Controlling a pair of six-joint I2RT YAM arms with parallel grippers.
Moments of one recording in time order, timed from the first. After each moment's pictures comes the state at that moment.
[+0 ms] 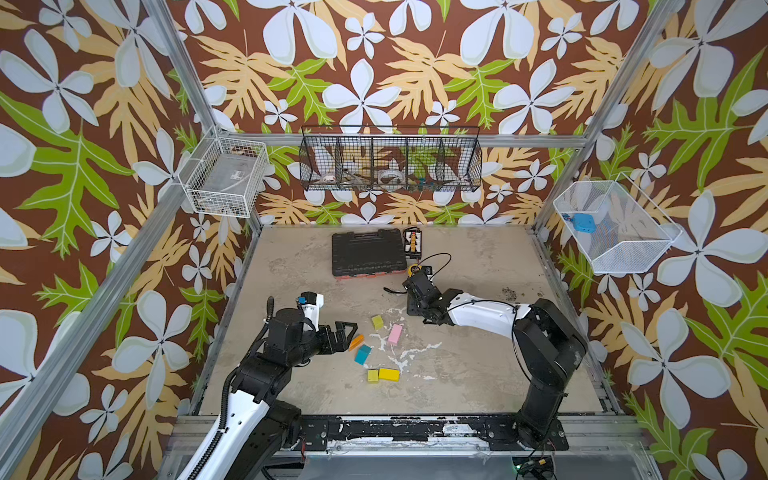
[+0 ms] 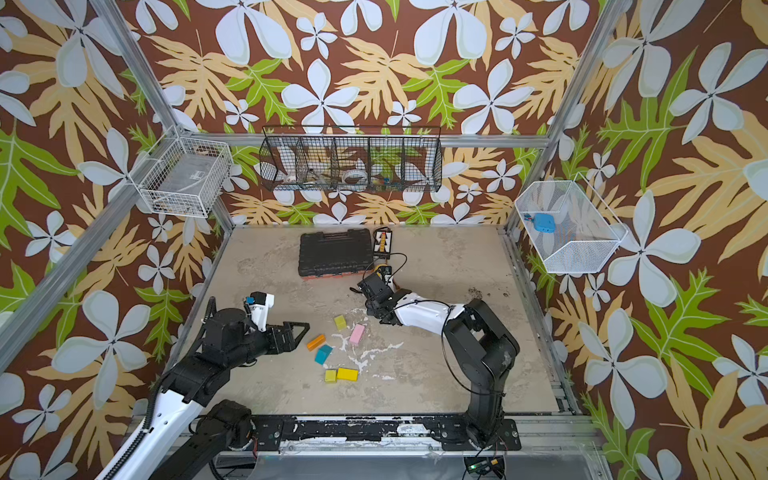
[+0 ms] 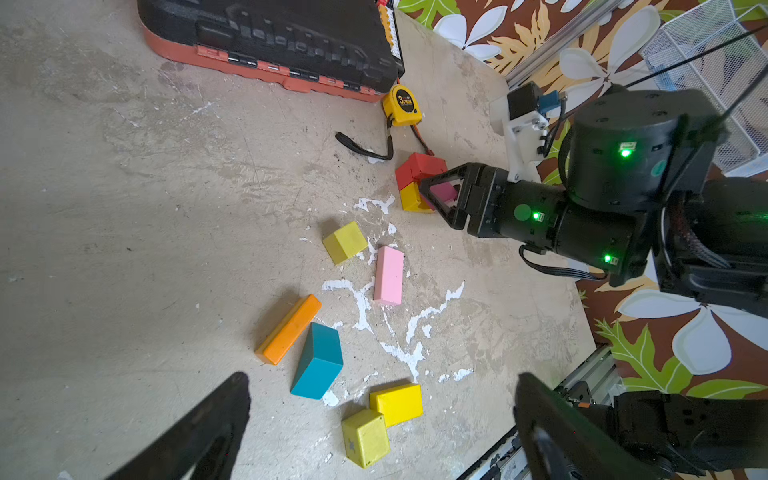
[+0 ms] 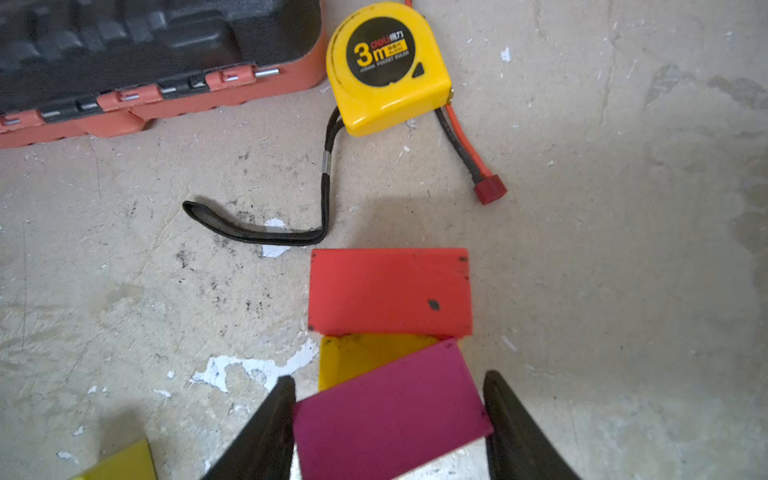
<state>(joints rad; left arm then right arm) -0.34 0.61 0.58 -0.56 0.32 -0.55 0.72 1.83 1.15 -0.32 0.37 0.67</state>
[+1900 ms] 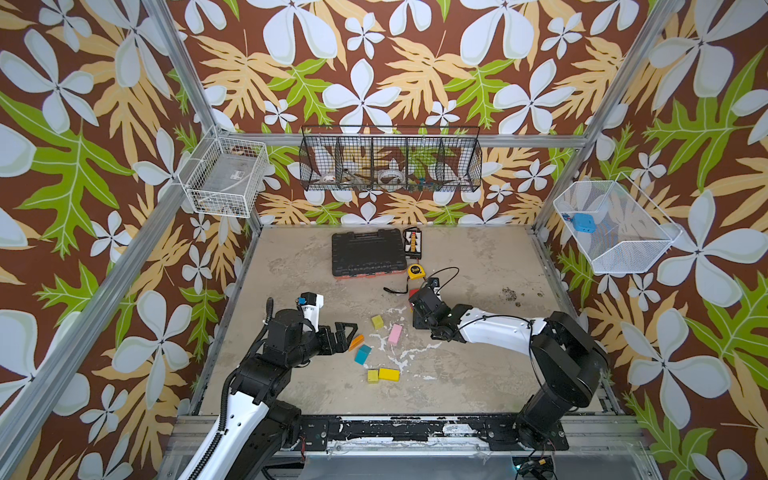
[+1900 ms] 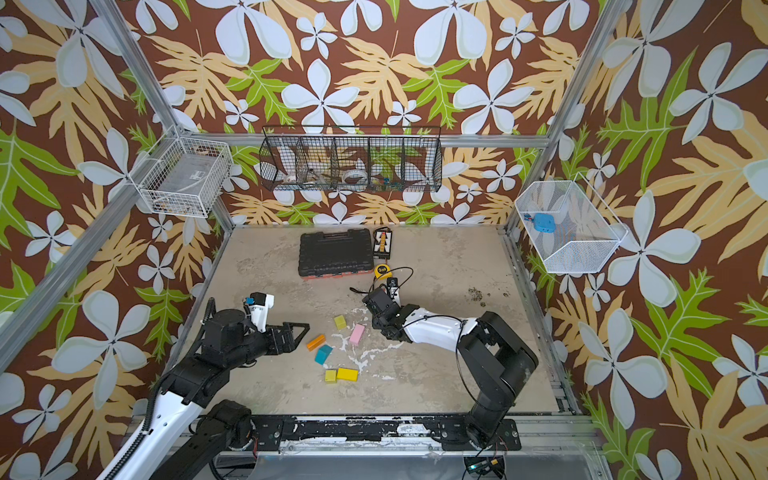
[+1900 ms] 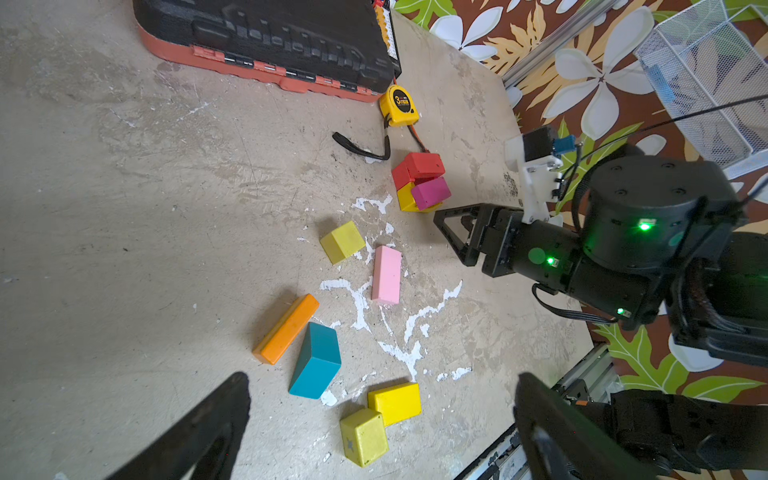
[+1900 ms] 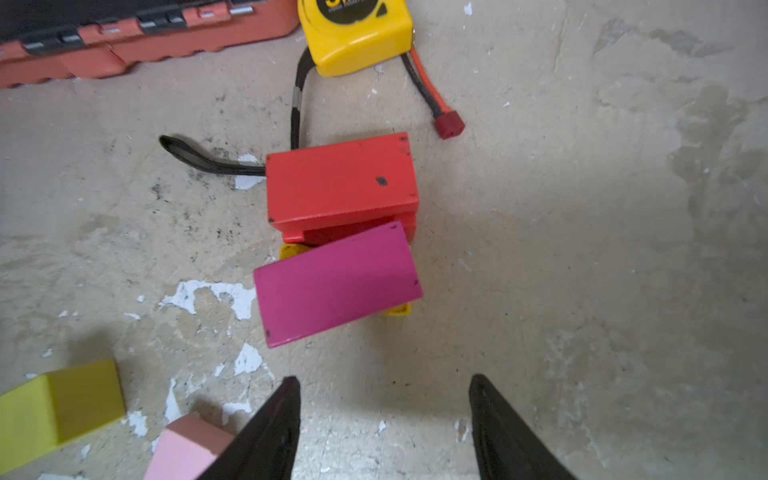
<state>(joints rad) -0.34 0.60 0.57 -0.56 0.32 -0.55 0.77 1.71 0.96 -0.27 0.41 0.69</state>
